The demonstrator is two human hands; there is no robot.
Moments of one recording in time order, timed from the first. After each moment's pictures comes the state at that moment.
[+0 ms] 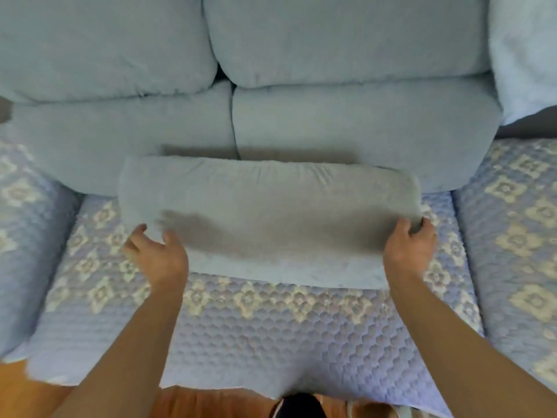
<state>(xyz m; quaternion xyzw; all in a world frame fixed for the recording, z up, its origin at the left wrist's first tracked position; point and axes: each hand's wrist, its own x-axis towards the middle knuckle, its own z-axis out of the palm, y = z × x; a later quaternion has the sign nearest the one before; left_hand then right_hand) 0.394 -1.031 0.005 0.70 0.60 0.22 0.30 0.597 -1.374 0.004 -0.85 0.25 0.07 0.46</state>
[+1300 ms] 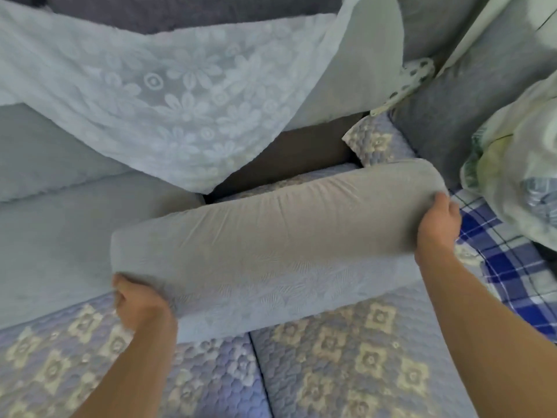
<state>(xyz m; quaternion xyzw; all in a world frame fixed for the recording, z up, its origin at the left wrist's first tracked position) 0.762 -1.532 0.026 0.46 0.68 0.23 0.53 0.901 -1.978 0.123 -0.72 0.41 -0.13 0.54</state>
